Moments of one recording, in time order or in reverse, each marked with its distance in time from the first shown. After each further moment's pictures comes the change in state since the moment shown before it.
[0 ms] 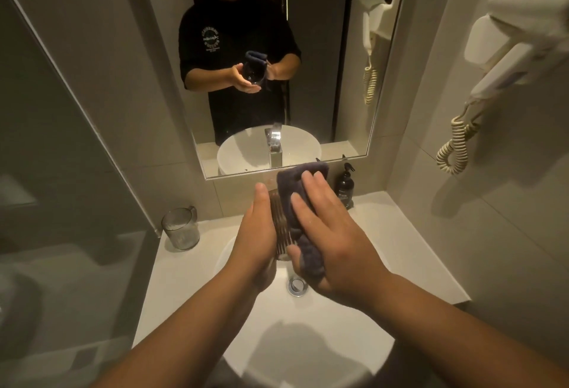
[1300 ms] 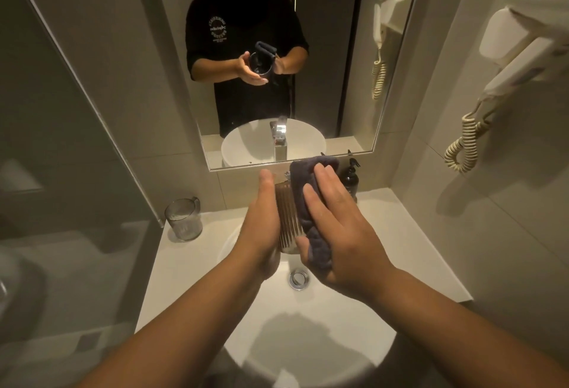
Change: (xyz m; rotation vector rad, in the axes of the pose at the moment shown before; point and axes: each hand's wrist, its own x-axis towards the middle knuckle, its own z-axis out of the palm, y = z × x) left_hand 0.002 0.005 -0.001 0.055 0.012 -0.003; right_hand -0.002 0.007 0.006 -0.026 0.070 -0.035
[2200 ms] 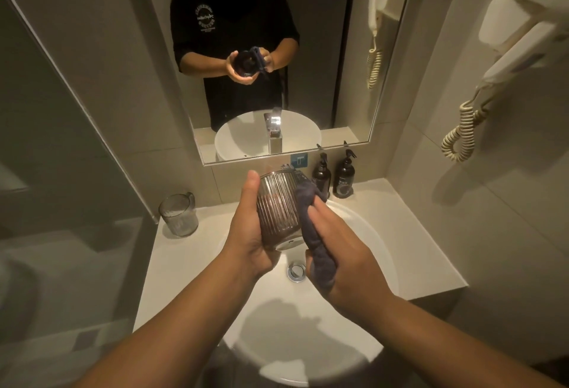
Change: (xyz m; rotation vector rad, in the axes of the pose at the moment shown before) left_hand 0.021 -0.023 -0.020 -0.468 -0.029 -0.209; right_hand -0.039 -0.010 0.022 0.207 0.030 0.211
